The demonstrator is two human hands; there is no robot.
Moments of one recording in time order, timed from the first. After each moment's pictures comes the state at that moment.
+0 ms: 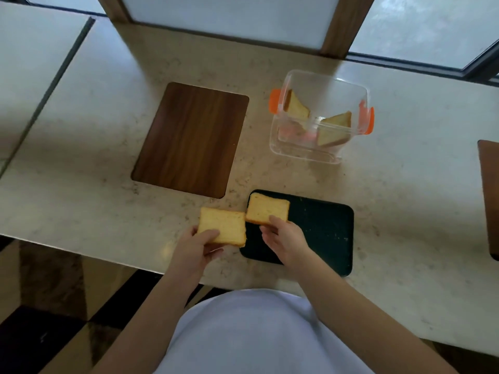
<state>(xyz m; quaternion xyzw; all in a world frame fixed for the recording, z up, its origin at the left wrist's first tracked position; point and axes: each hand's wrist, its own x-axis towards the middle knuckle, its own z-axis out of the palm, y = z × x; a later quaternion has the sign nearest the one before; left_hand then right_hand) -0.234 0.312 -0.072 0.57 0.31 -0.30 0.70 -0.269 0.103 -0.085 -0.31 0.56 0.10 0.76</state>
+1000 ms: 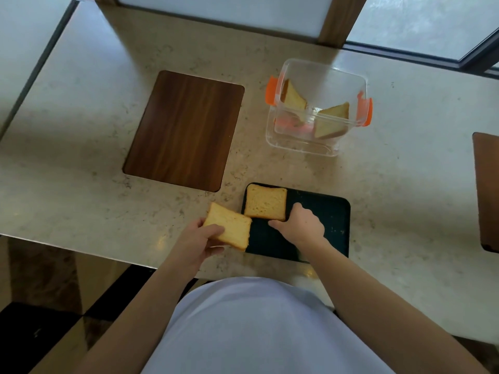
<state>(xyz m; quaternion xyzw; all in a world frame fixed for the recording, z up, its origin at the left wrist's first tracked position) -0.224 0.306 -0.080 0.61 0.25 -0.40 0.64 -0.269 0.061 -0.099 -0.88 0.33 0.27 0.19</state>
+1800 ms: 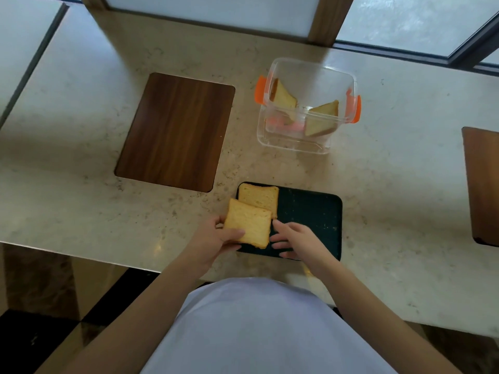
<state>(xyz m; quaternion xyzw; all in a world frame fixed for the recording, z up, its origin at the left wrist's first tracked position) -0.235 0.265 -0.077 0.61 0.19 -0.44 0.63 -0.324 0.052 -0.082 -0.61 0.39 0.25 0.64</state>
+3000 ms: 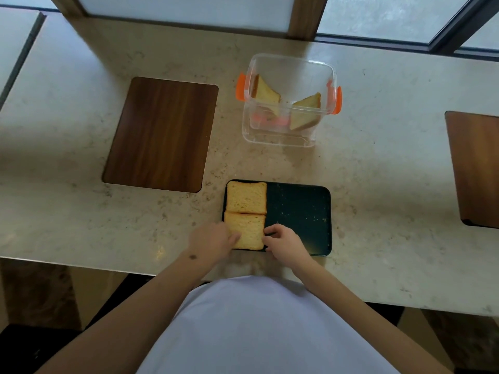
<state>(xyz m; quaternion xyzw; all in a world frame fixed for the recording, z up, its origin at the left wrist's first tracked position) -0.241 0.238 -0.092 0.92 -0.22 -0.31 -0.01 -0.339 0.071 -0.105 -0.71 0.39 0.22 0.55</state>
